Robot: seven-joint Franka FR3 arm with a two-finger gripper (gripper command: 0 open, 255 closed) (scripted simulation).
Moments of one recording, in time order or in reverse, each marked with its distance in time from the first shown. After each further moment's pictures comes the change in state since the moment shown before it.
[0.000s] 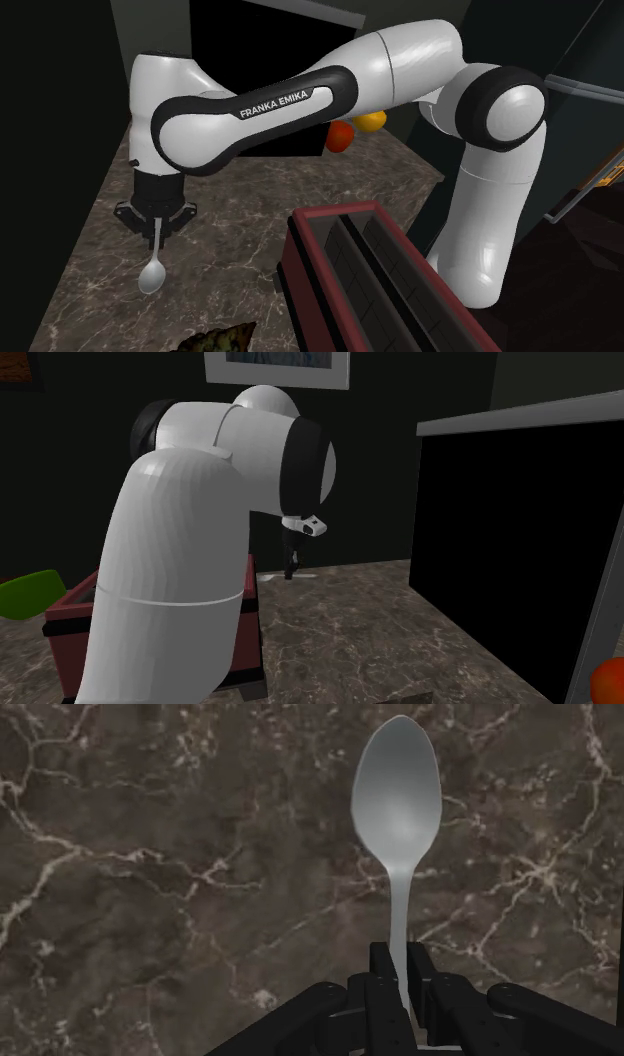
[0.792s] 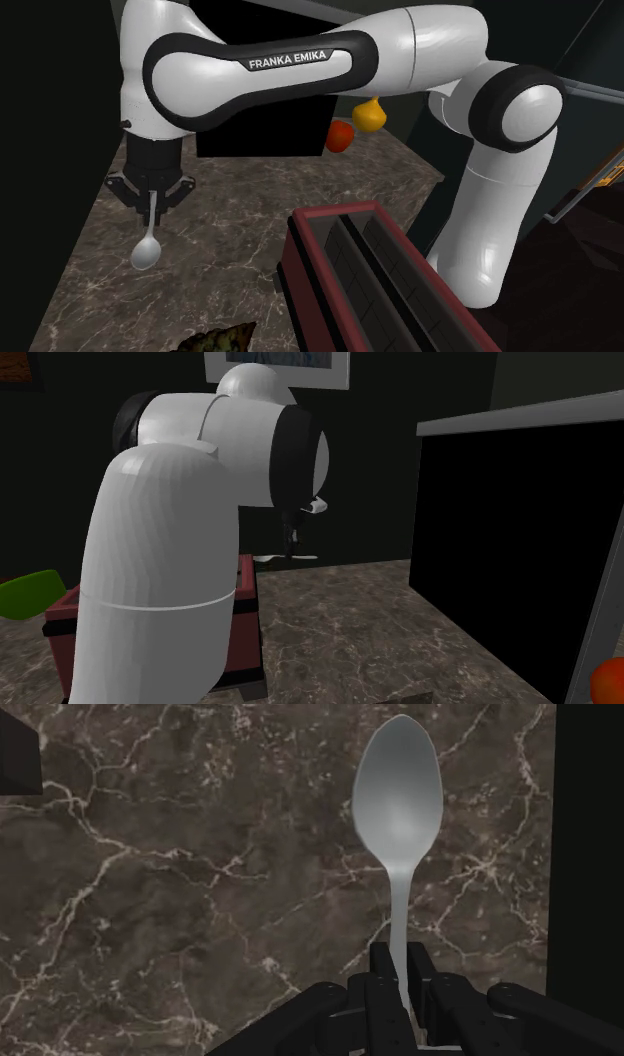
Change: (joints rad) arm -0.009 -0.049 0.008 0.107 0.022 -0.149 0.005
